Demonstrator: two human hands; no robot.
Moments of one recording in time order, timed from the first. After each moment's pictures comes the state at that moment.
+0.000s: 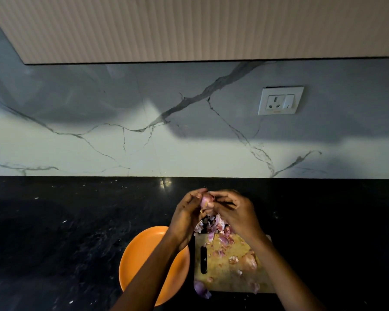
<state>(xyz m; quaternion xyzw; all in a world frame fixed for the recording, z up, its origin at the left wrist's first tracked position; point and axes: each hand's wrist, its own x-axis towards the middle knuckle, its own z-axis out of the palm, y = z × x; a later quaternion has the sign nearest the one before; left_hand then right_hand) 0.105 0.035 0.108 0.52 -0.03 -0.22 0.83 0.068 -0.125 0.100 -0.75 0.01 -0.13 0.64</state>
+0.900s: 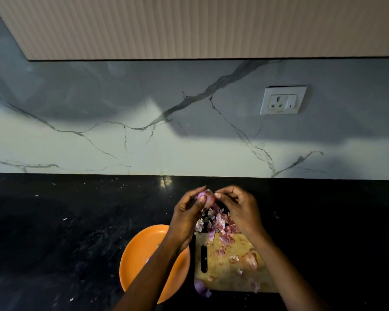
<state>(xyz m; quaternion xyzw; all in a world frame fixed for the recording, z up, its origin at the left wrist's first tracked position) 0.100 0.038 0.104 0.55 -0.06 -0.15 0.82 0.072 -0.126 0.108 -0.76 0.04 -0.16 0.62</state>
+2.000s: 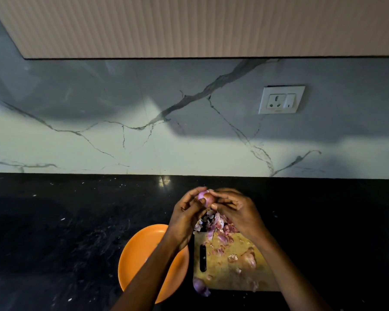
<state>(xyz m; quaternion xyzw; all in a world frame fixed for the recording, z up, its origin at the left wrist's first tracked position) 0.100 0.039 0.107 0.50 -0.08 -0.20 0.84 0.062 -0.130 0.110 -0.75 -0.04 -0.10 0.65</state>
